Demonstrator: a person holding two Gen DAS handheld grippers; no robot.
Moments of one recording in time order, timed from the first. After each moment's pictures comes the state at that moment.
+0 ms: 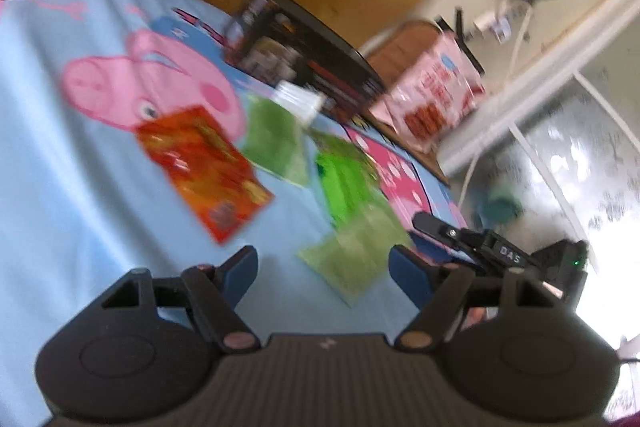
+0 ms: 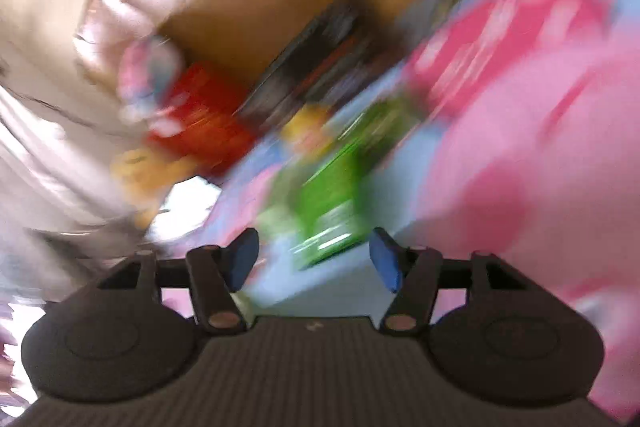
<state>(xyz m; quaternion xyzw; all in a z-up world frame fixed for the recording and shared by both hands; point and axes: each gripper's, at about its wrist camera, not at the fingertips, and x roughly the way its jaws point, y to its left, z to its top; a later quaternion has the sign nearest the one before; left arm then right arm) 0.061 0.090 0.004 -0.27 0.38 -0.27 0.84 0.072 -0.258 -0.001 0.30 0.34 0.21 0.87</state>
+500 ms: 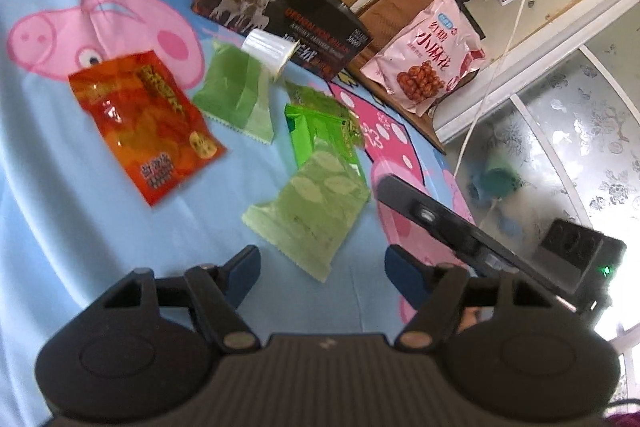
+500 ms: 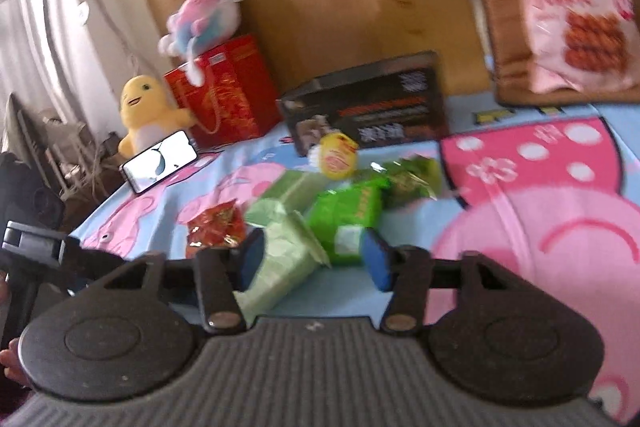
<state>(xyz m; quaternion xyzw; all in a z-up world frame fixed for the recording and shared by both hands) 0.069 0.052 -0.006 -0.27 0.43 -0.28 0.82 0.057 -0.209 0.021 0.11 0.27 0.27 0.92</state>
